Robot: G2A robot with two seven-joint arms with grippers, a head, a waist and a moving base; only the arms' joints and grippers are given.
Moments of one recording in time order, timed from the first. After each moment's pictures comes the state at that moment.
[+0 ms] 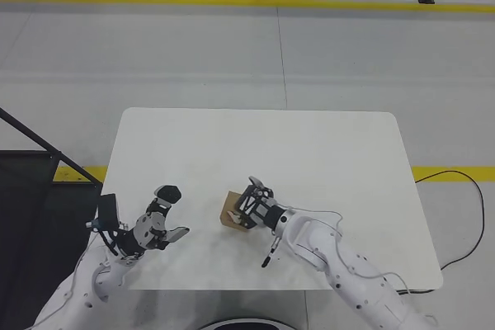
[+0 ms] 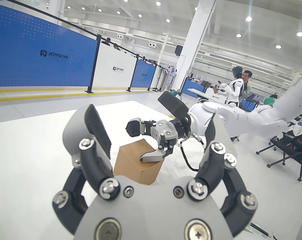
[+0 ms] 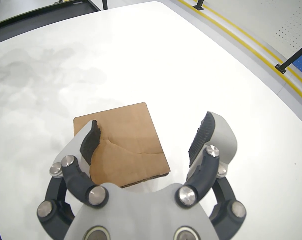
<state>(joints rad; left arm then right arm) 1.51 -1.02 -1.41 -1.57 1.04 -0.98 0.64 -0.99 -1.21 0.76 -1.54 -1.29 -0.27 0.20</state>
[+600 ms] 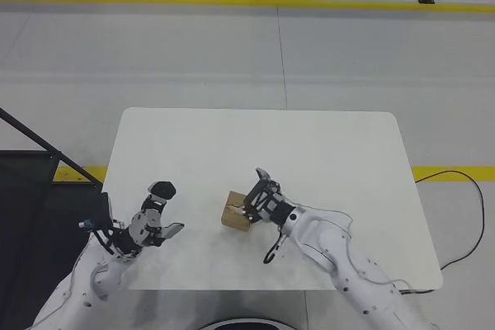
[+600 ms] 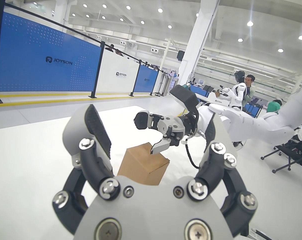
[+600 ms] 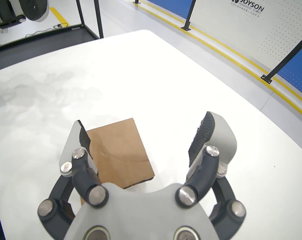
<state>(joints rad) 1.52 -1.03 -1.44 -1.58 1.04 -0.96 0.69 -1.05 -1.20 0.88 -1.62 -1.29 -0.28 0.11</state>
